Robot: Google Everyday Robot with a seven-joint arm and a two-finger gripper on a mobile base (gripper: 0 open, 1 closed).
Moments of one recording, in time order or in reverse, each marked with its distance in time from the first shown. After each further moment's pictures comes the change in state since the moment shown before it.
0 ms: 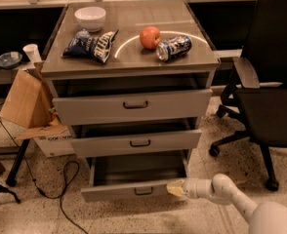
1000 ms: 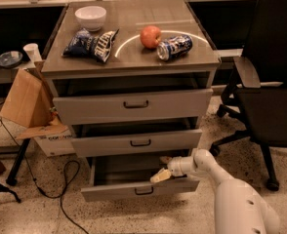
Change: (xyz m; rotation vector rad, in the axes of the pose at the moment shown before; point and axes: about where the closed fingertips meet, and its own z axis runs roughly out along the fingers) arm -0.086 -0.022 0.063 -0.071 0.042 -0.178
